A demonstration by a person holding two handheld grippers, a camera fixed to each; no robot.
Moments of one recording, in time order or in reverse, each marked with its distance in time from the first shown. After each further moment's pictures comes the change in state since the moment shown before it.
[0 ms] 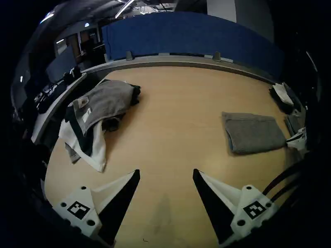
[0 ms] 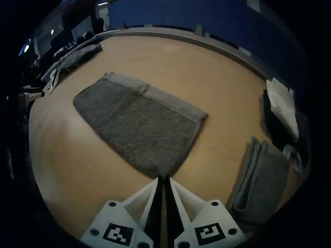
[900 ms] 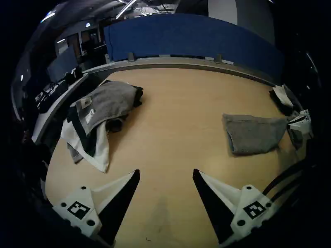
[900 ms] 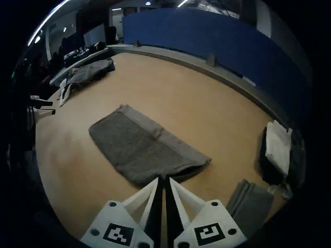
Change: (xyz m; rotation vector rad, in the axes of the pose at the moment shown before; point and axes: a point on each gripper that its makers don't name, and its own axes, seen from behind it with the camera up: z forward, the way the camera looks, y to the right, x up) left arm 0.004 -0.009 -0.006 0.001 0.009 -0.008; right arm 0.086 -0.024 -0.023 0.028 0.121 -0.097
